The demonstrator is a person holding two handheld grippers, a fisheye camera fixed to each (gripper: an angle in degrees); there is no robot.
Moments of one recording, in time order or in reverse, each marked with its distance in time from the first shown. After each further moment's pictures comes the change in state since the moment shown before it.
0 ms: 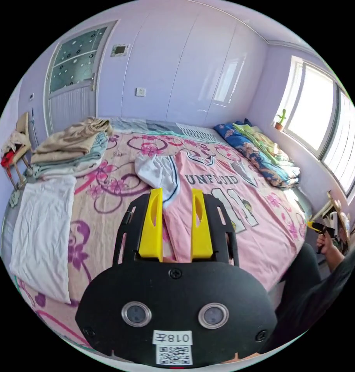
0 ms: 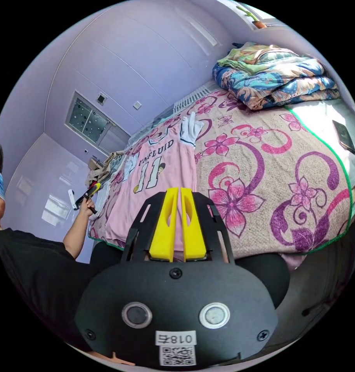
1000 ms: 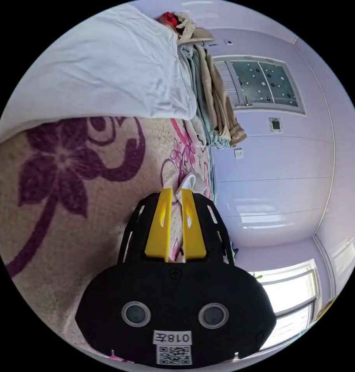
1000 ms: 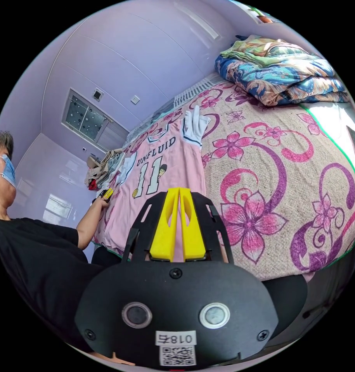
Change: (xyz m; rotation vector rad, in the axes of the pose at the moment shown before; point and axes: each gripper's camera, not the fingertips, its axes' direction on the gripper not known) left arm -0.100 0.010 0.065 0.298 0.213 -1.229; right arm 0.008 -0.086 0.042 -0.048 -0.003 0.015
